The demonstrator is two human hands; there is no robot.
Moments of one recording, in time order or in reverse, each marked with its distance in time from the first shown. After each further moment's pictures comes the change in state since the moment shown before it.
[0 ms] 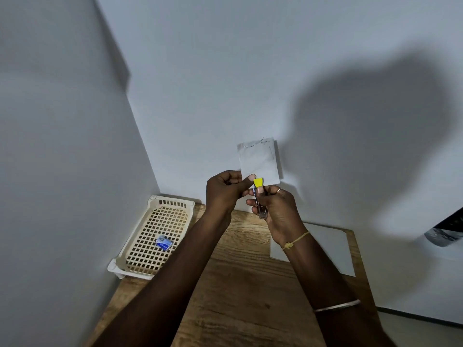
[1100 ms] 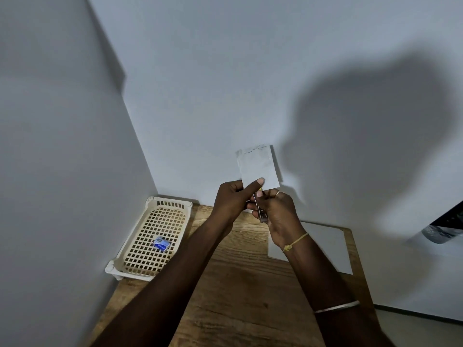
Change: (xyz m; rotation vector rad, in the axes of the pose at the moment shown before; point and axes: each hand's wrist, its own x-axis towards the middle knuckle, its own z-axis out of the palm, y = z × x) left_hand -0.012 -0.010 0.014 0.107 -0.219 -0.106; right_hand 0.001 0.006 -0.010 -0.062 0.081 0.053
